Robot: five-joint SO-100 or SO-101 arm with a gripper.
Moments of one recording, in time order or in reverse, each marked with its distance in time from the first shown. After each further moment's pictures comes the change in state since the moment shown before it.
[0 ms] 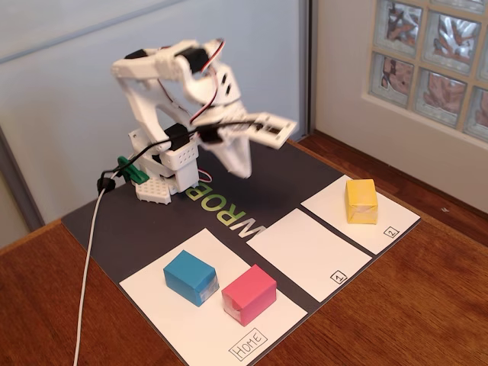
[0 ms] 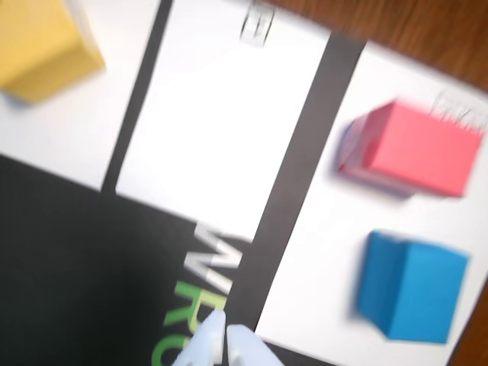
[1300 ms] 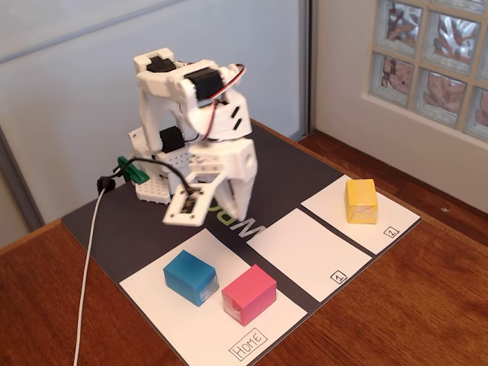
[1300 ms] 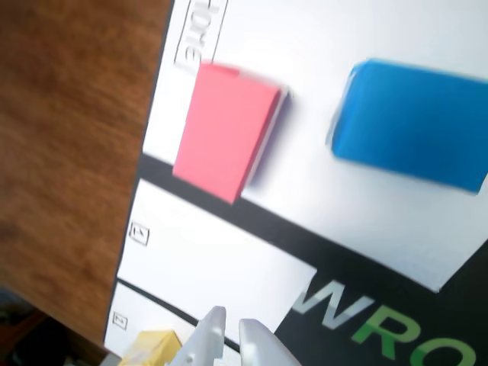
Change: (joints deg) arm 18.2 -34.6 -29.6 8.2 72.1
